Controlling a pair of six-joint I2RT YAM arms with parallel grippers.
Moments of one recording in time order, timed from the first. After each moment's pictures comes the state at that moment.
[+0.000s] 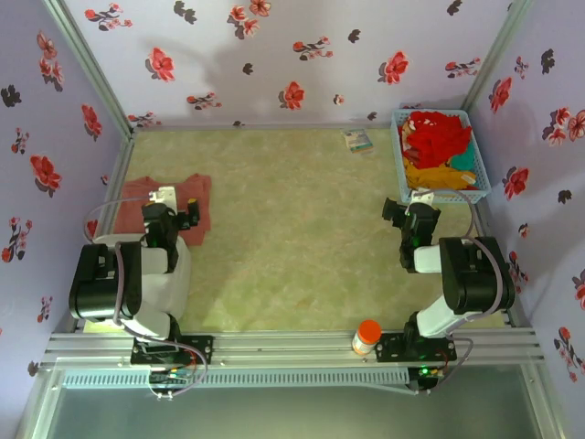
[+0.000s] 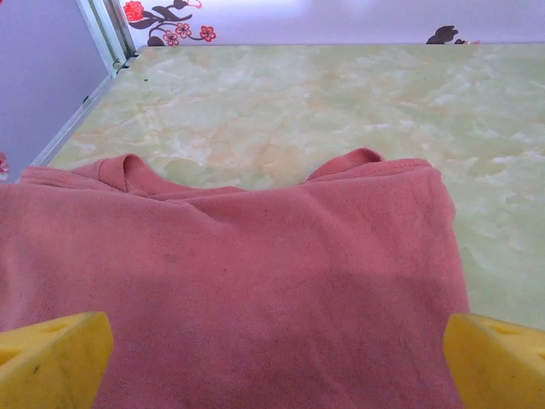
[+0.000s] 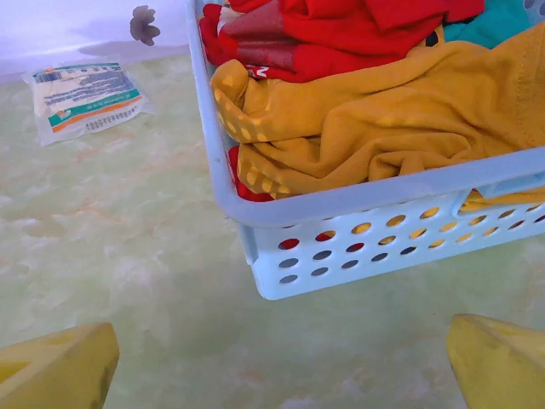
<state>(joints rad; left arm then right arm) 0.01 1.54 0.39 0.78 -0.09 0.02 0.03 1.56 0.37 0.80 0.20 0.13</state>
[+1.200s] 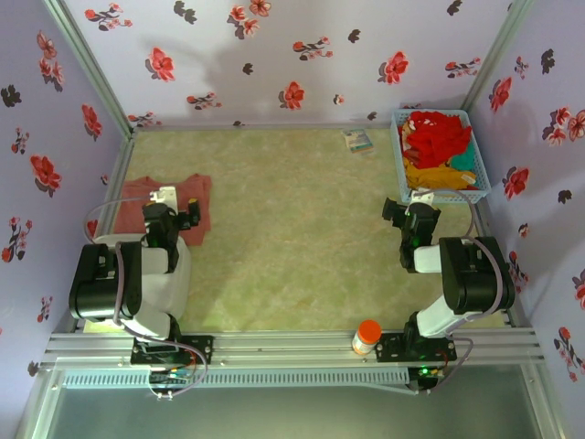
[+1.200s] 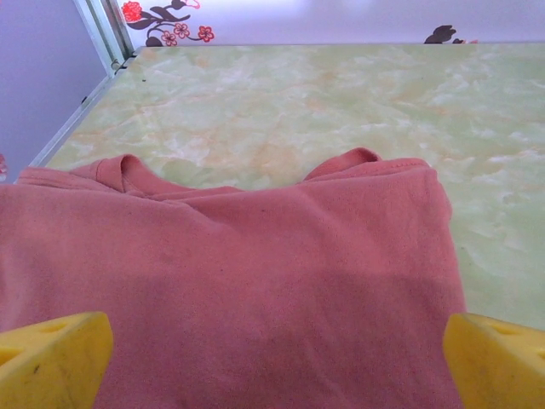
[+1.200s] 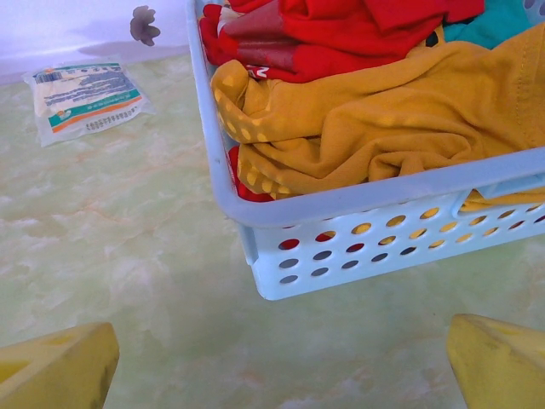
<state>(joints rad) 0.00 1.54 0.39 0.78 -0.10 0.02 0.03 1.56 0.38 0.79 0.20 0.13</state>
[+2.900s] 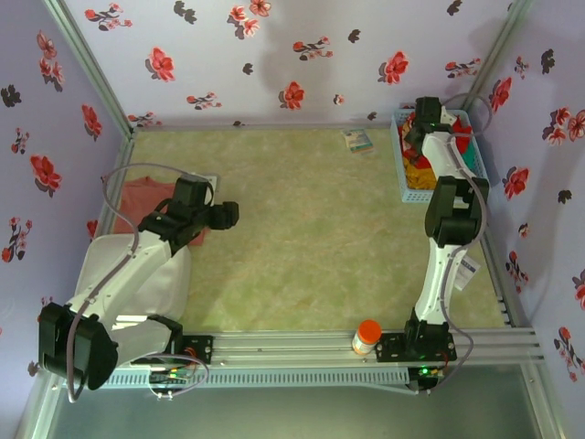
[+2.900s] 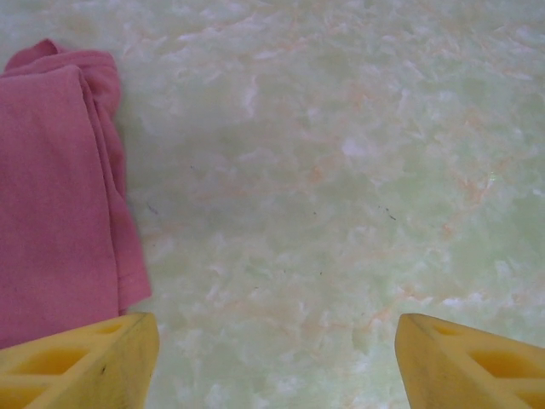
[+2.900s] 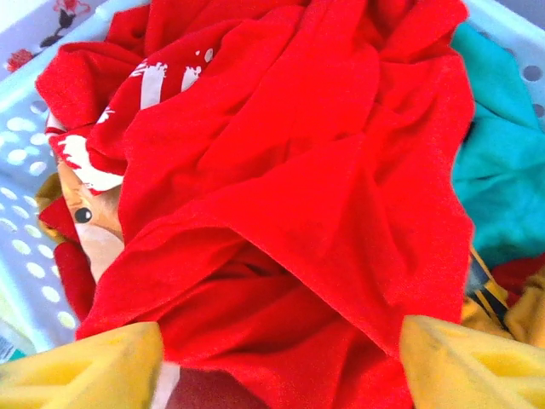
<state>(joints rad) -0.43 1.16 0.89 -0.52 -0.05 -0.29 -0.05 2.22 1.95 -0.62 0.35 0.56</state>
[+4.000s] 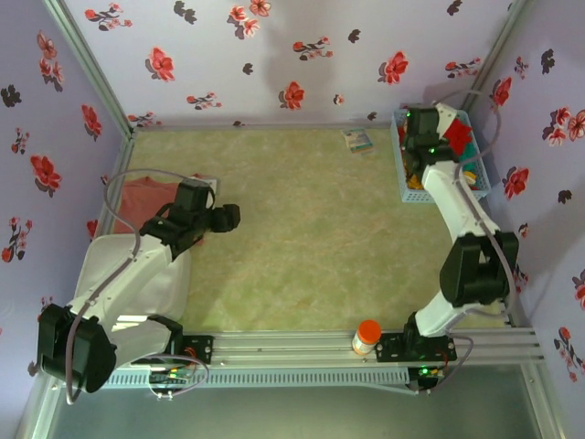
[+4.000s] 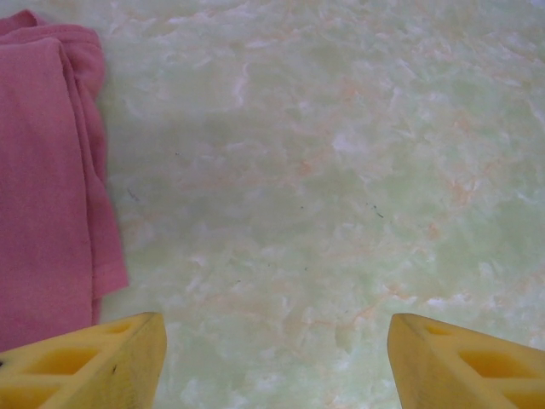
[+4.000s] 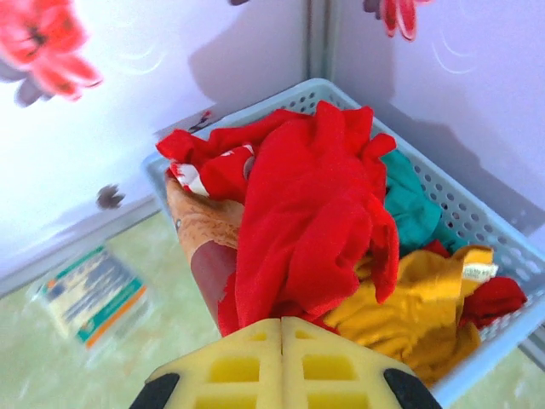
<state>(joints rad) -0.44 1.16 0.85 -0.47 -0.03 -0.36 0.15 1.57 1.39 -0.40 0.54 0.40</state>
